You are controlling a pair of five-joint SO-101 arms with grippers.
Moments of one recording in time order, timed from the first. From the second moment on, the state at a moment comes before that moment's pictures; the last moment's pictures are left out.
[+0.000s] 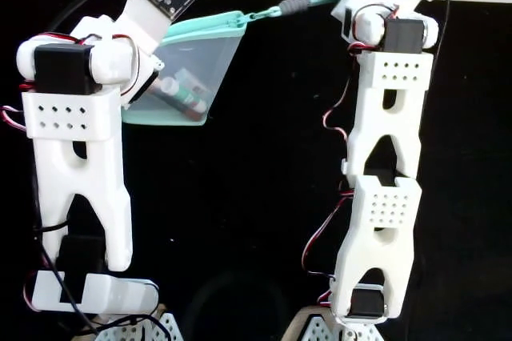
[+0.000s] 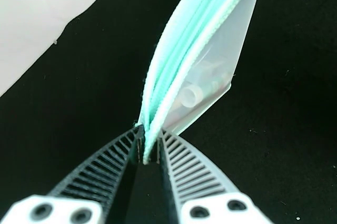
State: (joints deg) left arm -8.0 0.0 -33.4 100.0 -37.0; right arm 2.5 41.1 -78.7 83.3 -30.3
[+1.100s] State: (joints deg) left arm -8.7 1.0 -49.5 98.3 -33.8; right arm -8.0 38.8 -83.9 100.2 -12.9
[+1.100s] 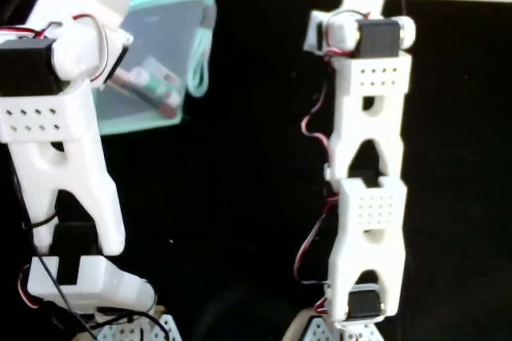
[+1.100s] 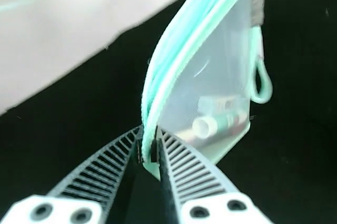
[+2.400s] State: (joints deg) left arm 16.7 14.1 -33.5 100.4 -25.7; right arm -5.5 -8.0 -23.3 100.2 -5.8
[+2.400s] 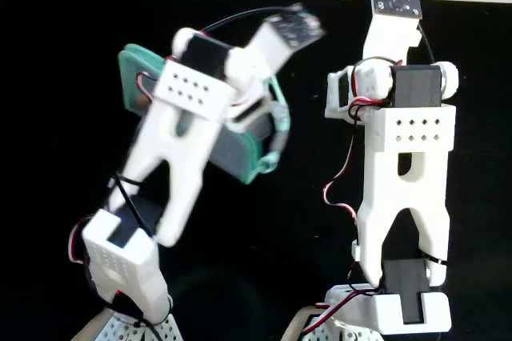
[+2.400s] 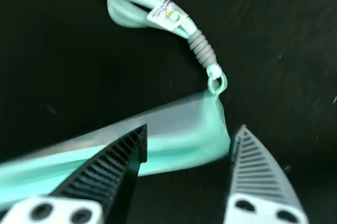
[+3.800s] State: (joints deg) left arm 9.4 -19.5 -31.6 101.0 -21.7; right arm -21.0 -14.9 -24.9 100.2 -5.8
